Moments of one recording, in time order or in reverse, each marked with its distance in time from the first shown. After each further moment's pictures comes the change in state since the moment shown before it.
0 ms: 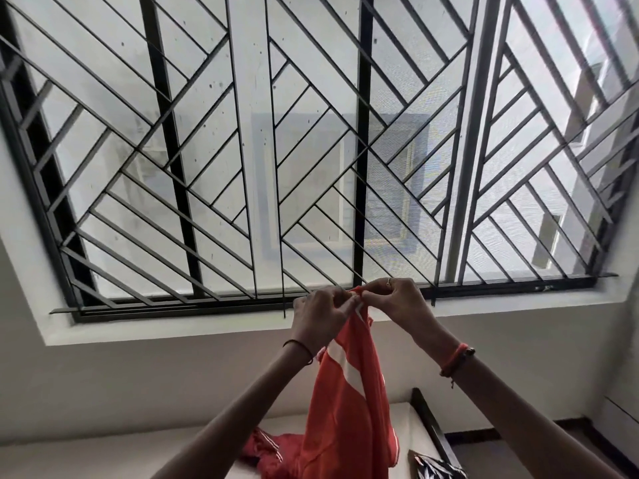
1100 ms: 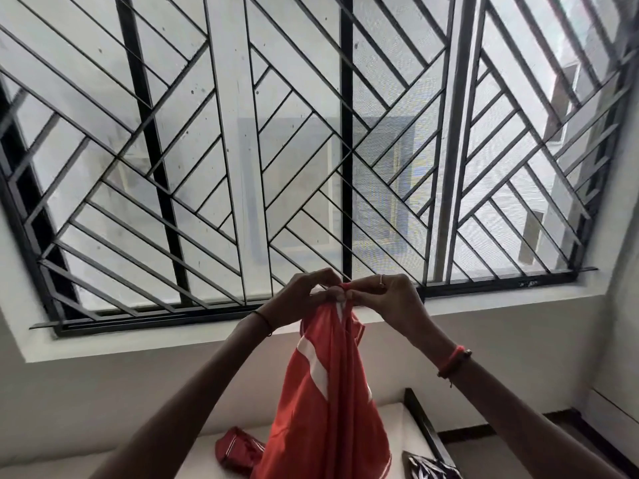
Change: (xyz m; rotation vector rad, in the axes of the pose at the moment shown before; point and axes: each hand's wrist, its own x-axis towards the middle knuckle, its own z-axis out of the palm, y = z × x) left_hand 0.037 -0.006 -0.029 -0.211 -0.325 0.450; right_hand -0.011 -0.010 -0.013 0.117 0.019 -0.099
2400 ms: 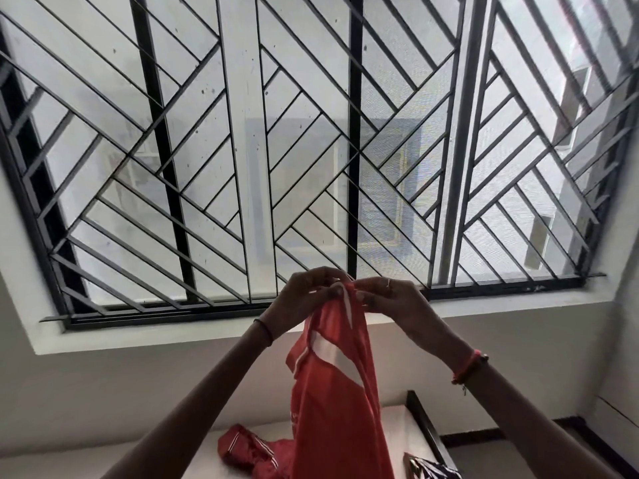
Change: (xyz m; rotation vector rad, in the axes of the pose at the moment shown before) left_hand -0.014 0.013 0.003 -0.376 0.187 -0.185; right_hand -0.005 -0.002 -0.002 0.306 -0.186 0.031
